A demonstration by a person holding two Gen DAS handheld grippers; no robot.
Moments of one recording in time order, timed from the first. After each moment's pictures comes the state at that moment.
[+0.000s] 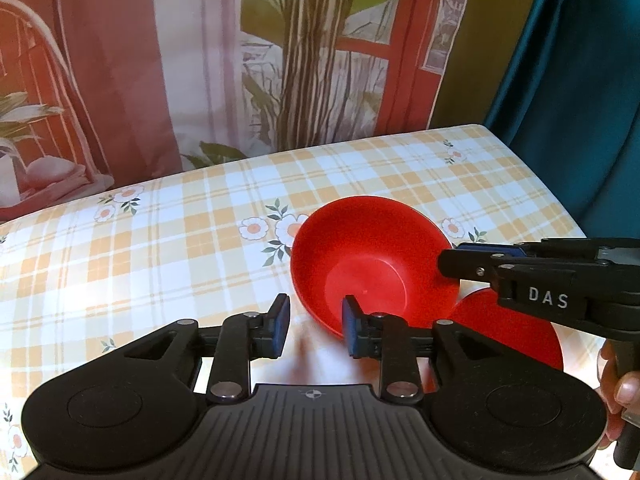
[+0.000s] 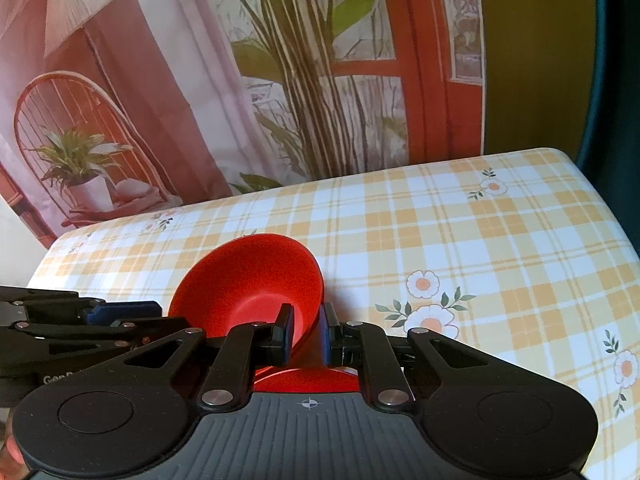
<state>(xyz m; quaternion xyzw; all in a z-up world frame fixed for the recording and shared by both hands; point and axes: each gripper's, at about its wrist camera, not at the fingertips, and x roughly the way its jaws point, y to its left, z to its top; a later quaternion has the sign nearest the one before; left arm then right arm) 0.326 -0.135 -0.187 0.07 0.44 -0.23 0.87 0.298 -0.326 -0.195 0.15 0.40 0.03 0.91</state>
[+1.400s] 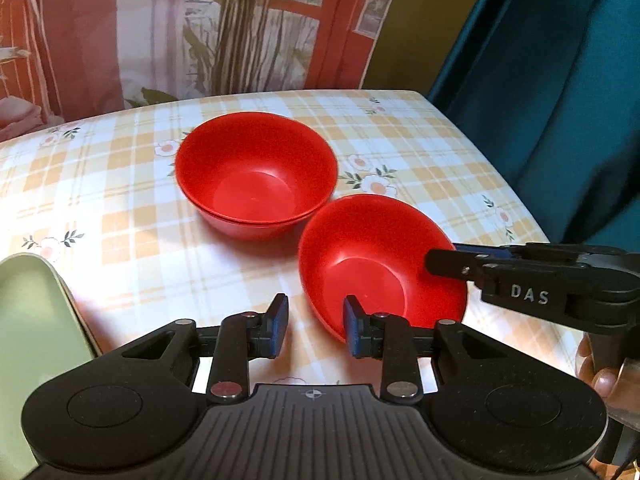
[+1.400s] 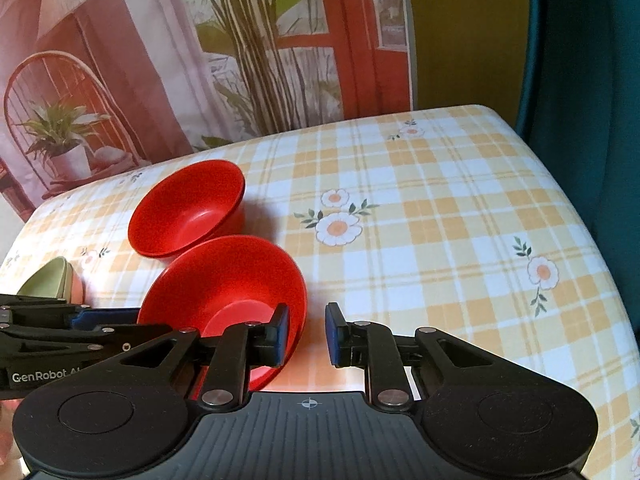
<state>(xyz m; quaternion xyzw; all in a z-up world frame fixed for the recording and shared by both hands) 0.250 -0.157 -0.206 0.03 0.46 -0.28 0.84 0.211 -0.360 -0.209 0.14 0.42 0.00 0.90</state>
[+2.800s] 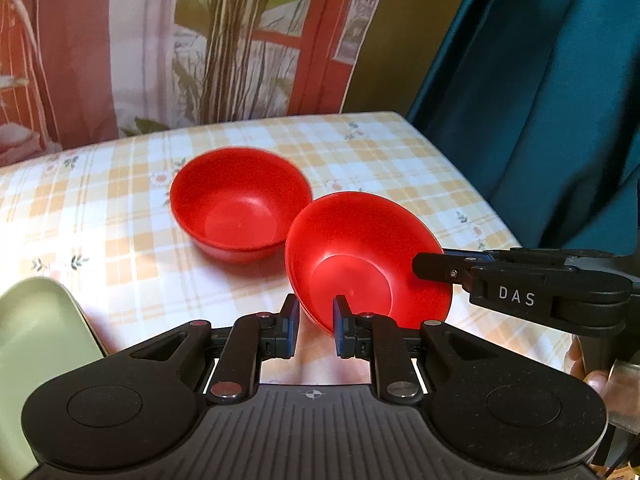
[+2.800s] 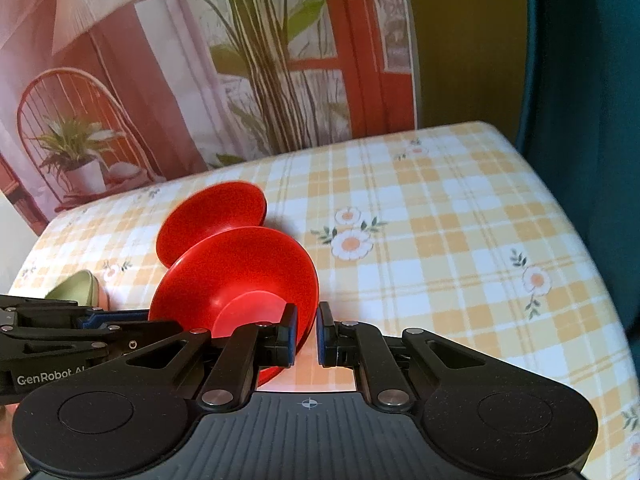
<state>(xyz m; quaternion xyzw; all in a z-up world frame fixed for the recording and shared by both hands) 0.232 -0.154 -0.172 0.02 0.43 -0.30 0.85 0.198 -0.356 -0.178 0.14 0.39 0.00 0.91</state>
